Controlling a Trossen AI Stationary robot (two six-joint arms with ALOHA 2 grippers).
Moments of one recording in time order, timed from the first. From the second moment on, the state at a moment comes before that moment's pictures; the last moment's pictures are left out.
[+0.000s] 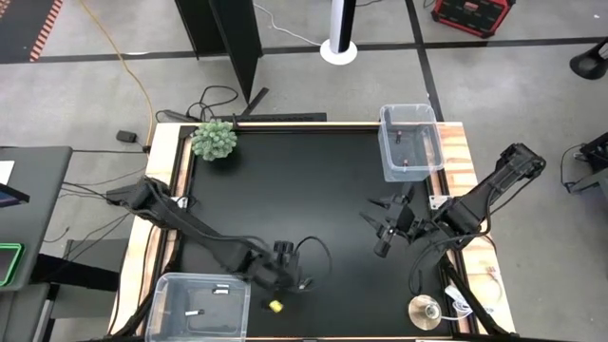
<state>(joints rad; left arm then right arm) -0.54 1.82 1.47 -0.62 -0.23 -0.23 0.67 1.22 1.14 -0.70 1.10 0.57</state>
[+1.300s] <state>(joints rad) -1.06 1.56 1.46 -1.11 -0.42 -1.18 0.61 1.60 1.14 -0.15 0.63 -0.04</state>
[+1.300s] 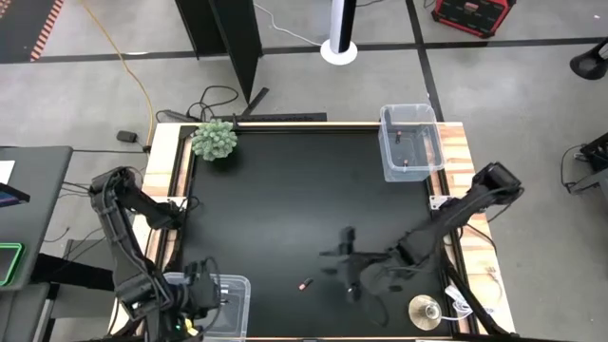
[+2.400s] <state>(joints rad) -1.06 1.56 1.25 -1.03 -0.11 -1.45 0.48 1.92 1.24 -0.16 0.24 -0.19</state>
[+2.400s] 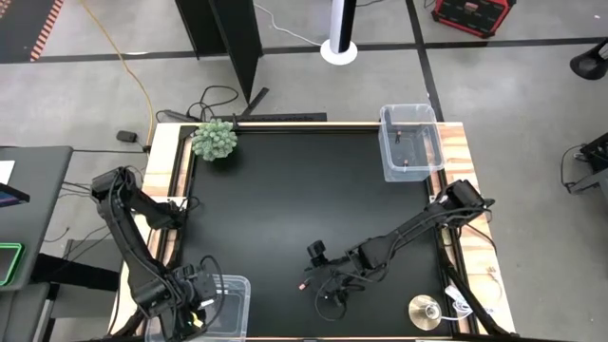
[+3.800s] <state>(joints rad) -1.06 1.56 1.31 -0.97 -0.17 -1.38 0.45 2.14 1.35 -0.19 0.14 -0.13</state>
